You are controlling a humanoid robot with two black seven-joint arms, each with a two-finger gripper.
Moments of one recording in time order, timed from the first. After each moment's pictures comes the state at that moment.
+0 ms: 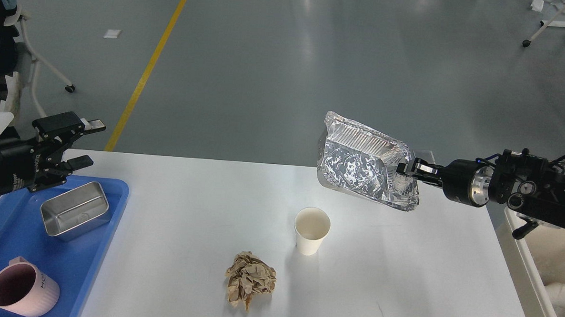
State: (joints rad) left arm -0.59 1.19 -0.50 -1.48 0.54 -0.38 -0.14; right arm 1.18 -0.74 -0.26 1.25 -0.67 0.08 0.20
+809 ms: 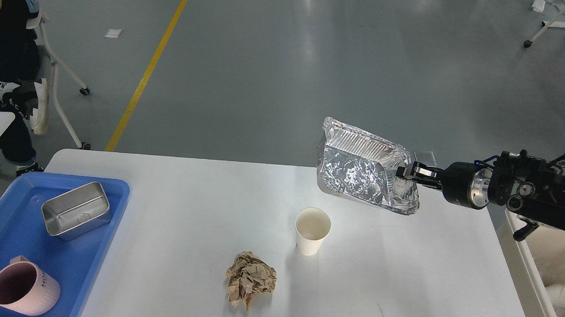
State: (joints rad) left arm -0.71 1.67 -0.51 -1.55 0.58 -0.87 -0.09; right arm 1.17 -0.73 -0.28 1.25 -0.70 0.10 0.20
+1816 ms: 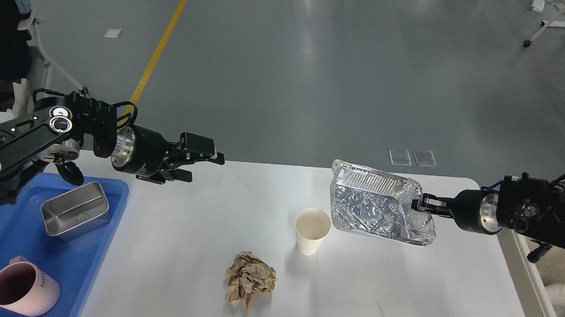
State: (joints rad) left arm -0.97 0.52 -0.49 -1.12 0.78 -0.78 0.33; right arm 1.13 -0.75 -0.35 1.23 -0.74 0.14 0.16
